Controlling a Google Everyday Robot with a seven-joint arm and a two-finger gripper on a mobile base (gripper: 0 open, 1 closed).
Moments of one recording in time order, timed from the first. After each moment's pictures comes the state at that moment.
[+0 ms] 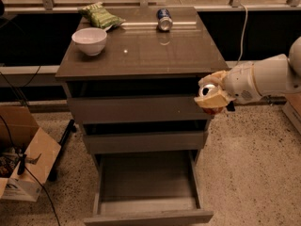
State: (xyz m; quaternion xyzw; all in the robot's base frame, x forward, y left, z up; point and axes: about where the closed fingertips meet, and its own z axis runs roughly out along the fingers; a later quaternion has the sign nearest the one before) arm 0.561 -0.167 0.843 -0.53 0.73 0.17 0.40
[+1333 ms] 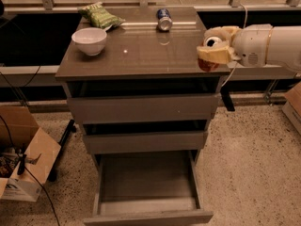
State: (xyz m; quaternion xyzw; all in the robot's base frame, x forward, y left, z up) arm 0.626 -0.166 0.953 -0.46 0.65 0.19 0.57
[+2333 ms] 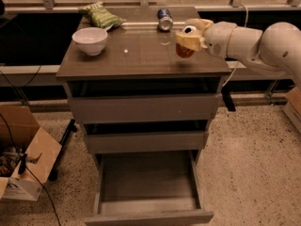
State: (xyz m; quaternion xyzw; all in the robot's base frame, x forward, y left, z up) arm 0.723 -0.127 0.948 -0.38 0.63 0.22 0.64
